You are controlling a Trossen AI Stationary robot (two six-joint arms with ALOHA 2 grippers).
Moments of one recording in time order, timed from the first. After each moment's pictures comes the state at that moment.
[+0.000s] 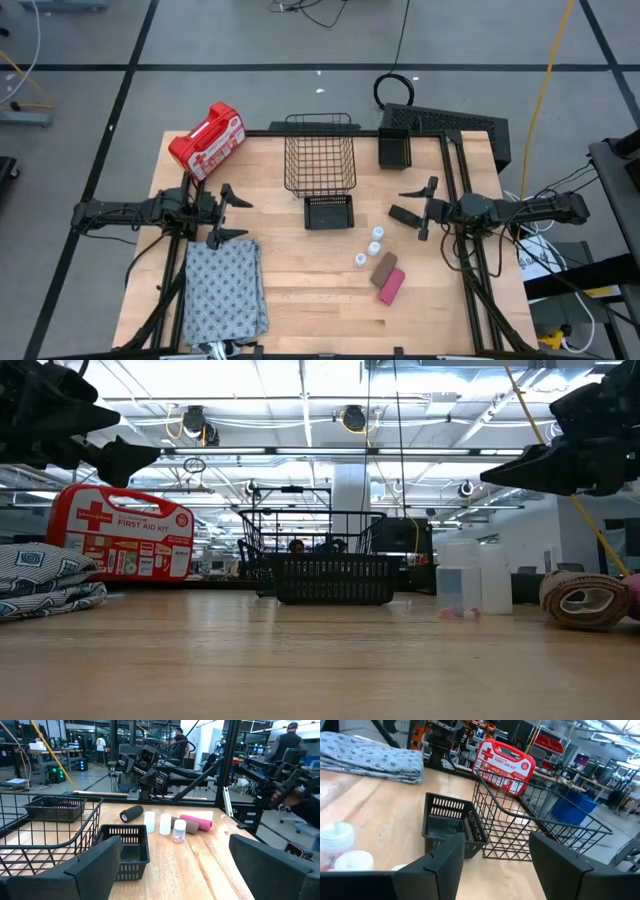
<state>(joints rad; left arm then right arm) 0.00 0.07 0.02 0.07 0.13 -0.08 0.08 0.18 0.02 0.08 0.31 -0.28</state>
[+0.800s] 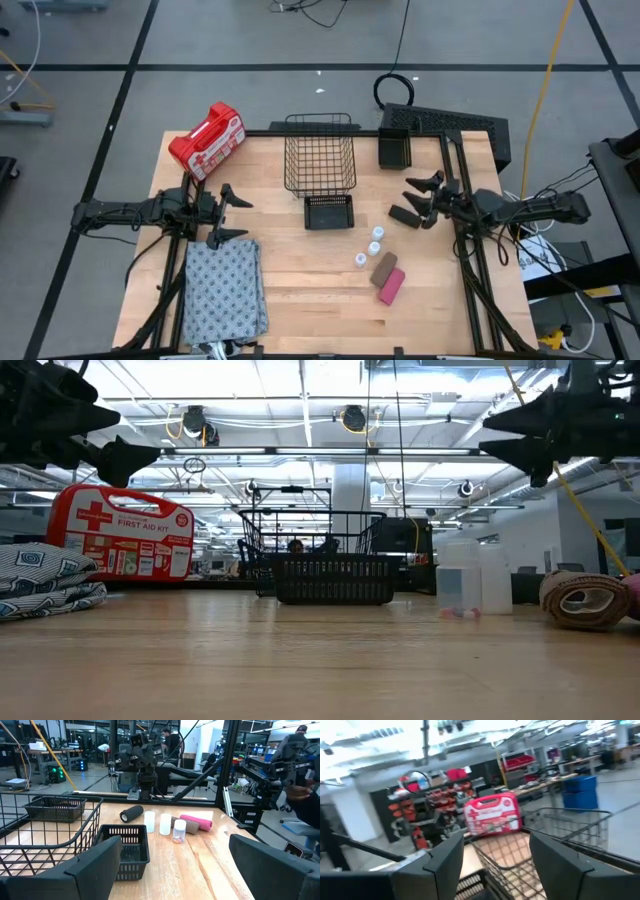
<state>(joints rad) 0.00 0.07 0.02 0.07 0.13 -0.08 0.08 0.21 0.02 0.38 0.45 0.22</state>
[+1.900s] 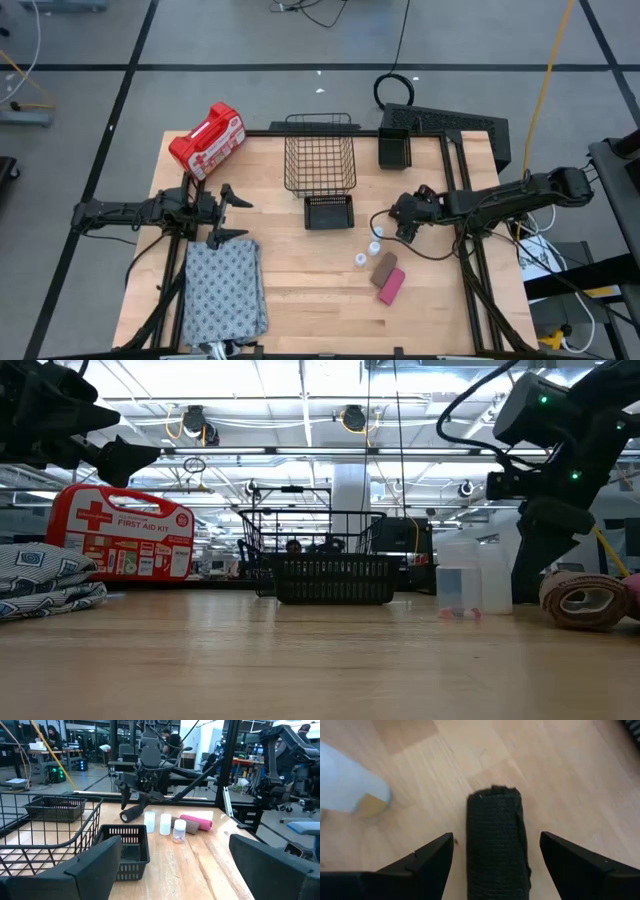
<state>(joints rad) 0.00 0.07 0.02 0.07 0.13 -0.08 0.03 1.09 0.44 -0.51 0.31 0.49</state>
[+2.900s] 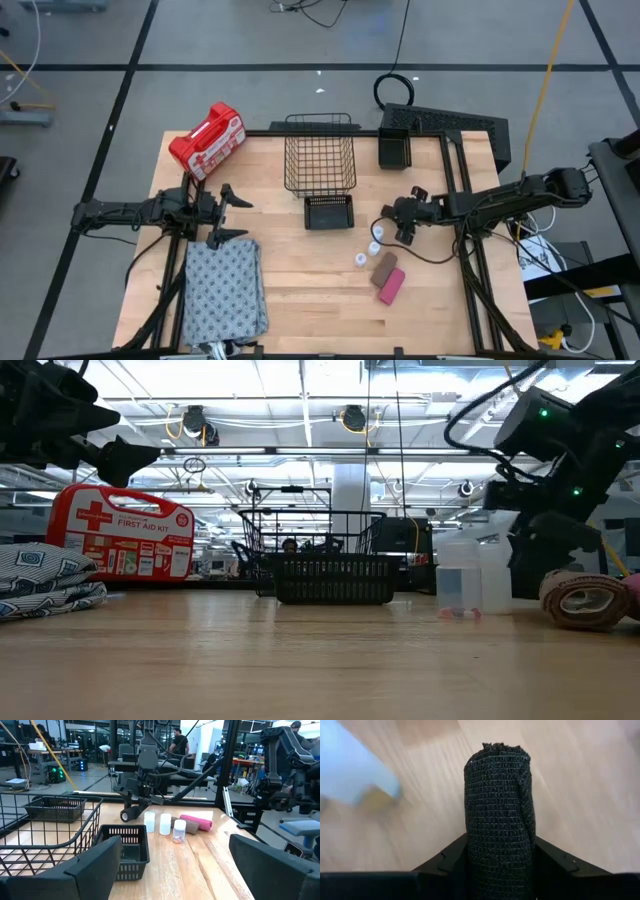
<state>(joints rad) 0.00 0.07 0.02 0.07 0.13 -0.08 0.01 1.11 0.35 -0.26 0.26 0.31</state>
